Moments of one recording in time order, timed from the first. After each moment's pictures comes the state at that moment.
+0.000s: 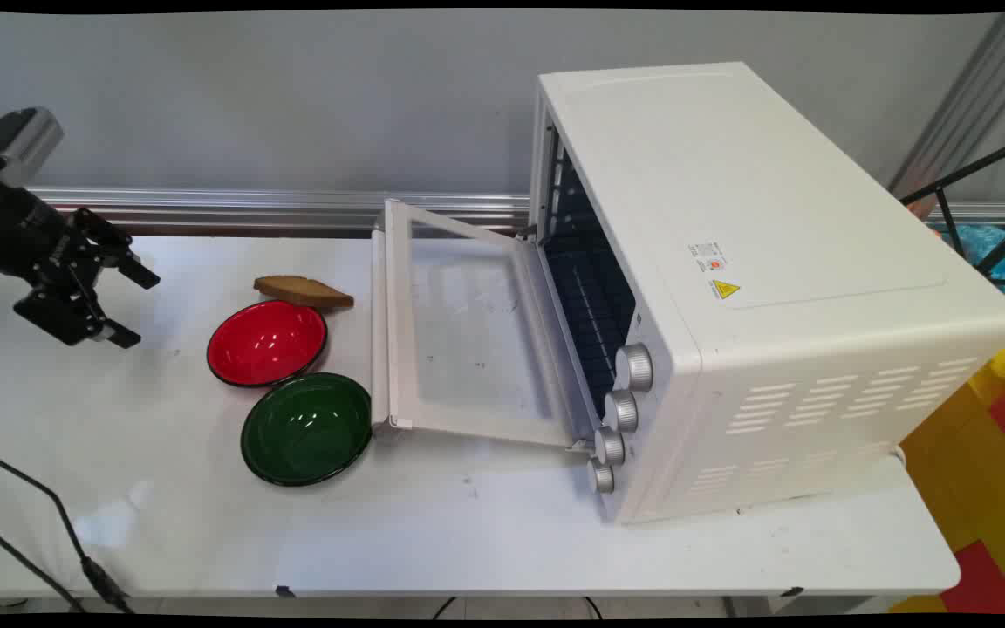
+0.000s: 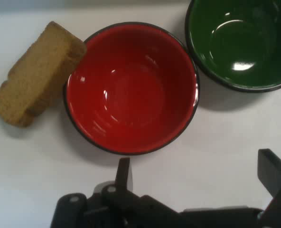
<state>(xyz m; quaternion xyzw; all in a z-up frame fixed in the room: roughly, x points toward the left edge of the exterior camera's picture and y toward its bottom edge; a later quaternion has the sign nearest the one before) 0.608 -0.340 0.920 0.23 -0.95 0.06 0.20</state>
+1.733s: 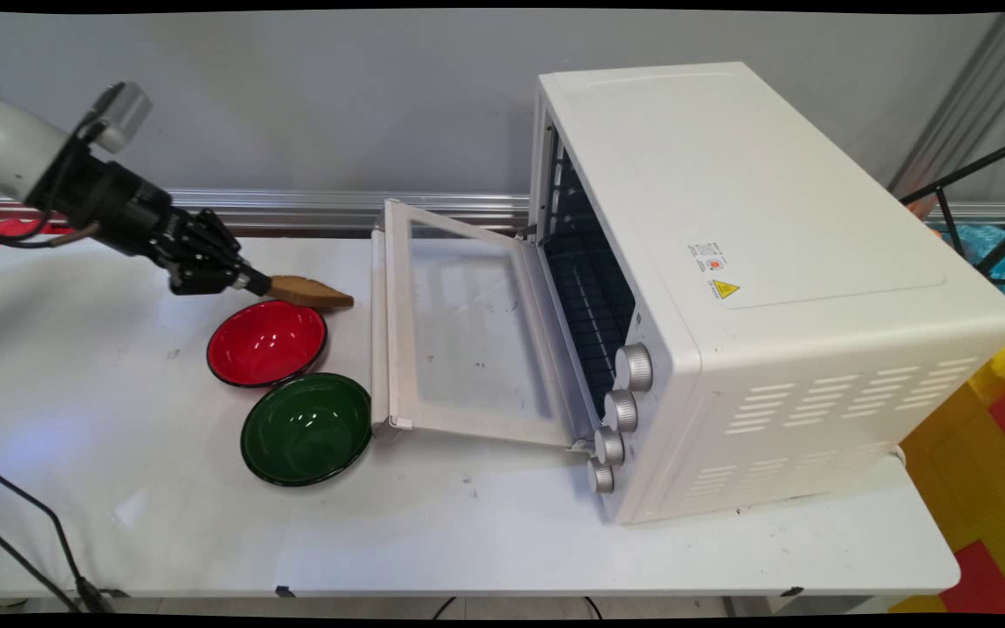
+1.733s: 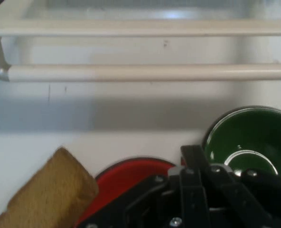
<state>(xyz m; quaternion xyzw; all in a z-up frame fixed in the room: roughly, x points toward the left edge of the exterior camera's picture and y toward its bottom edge) 0.563 -0.394 0.895 0.23 -0.91 0.07 0.32</state>
